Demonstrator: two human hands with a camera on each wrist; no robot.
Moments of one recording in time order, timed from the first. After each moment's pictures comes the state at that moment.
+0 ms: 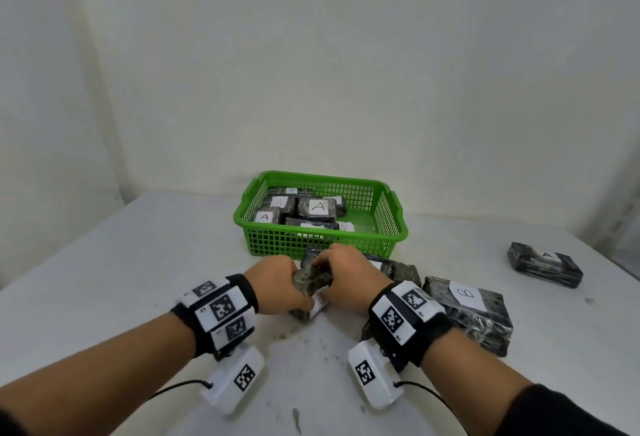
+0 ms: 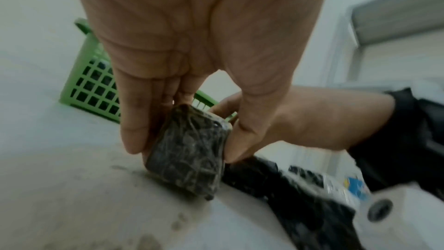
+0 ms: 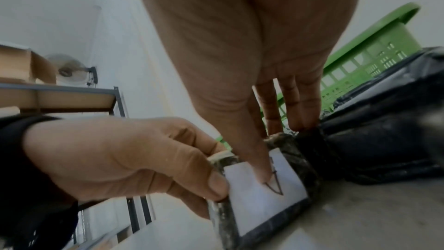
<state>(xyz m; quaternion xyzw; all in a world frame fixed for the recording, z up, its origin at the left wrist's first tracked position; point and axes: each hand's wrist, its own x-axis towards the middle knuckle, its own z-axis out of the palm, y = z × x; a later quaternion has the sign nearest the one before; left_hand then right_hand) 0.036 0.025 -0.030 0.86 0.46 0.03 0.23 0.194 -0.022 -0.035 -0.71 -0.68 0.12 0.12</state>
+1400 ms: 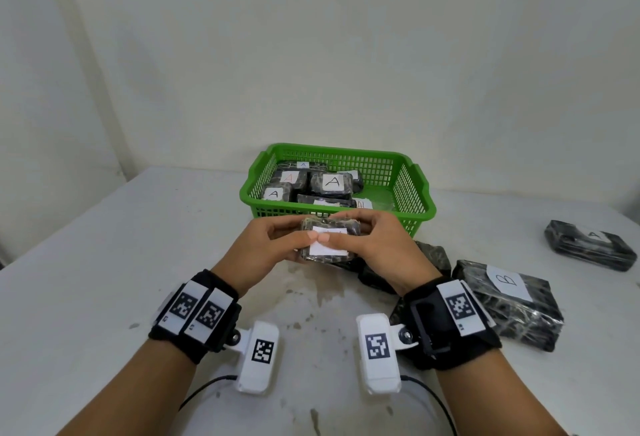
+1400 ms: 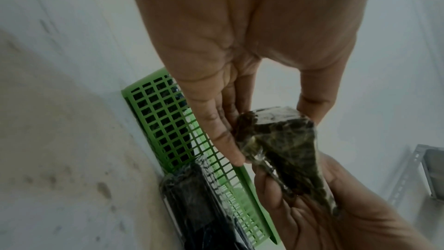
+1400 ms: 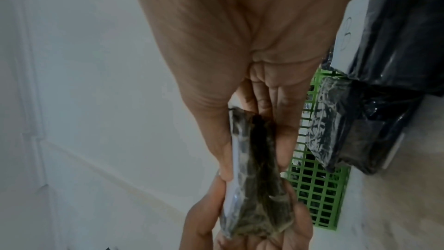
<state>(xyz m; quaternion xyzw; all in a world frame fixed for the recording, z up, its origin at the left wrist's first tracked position) 0.016 0.054 -0.058 0.66 0.28 0.36 0.59 0.206 -0.019 -0.045 -0.56 -0.51 0.37 0.54</state>
